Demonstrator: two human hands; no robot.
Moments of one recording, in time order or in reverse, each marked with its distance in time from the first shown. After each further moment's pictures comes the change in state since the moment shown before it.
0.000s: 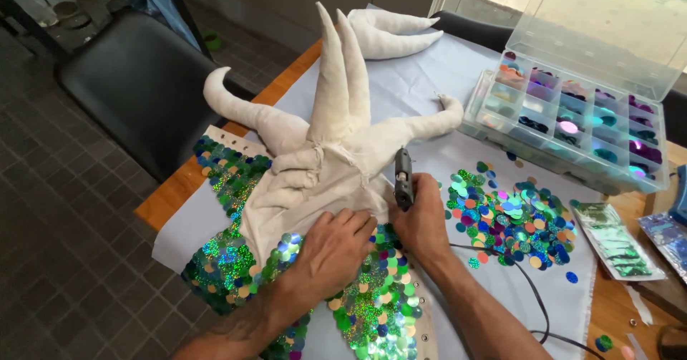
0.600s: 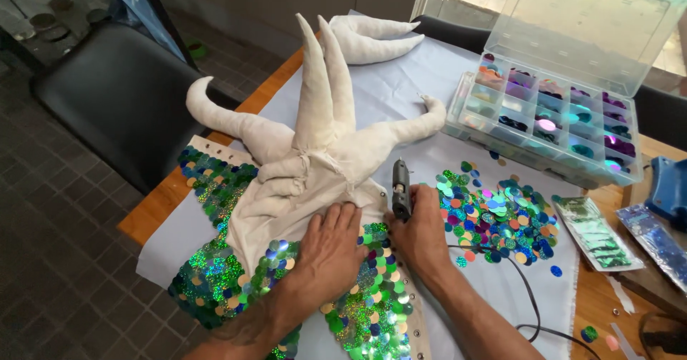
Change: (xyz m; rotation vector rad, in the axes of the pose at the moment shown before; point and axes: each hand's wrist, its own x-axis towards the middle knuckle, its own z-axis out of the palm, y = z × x) left_hand 0.014 0.008 0.011 0.047 -0.136 -0.139; right_hand -0.014 0.000 -0.018 -0.053 0.069 -0.042
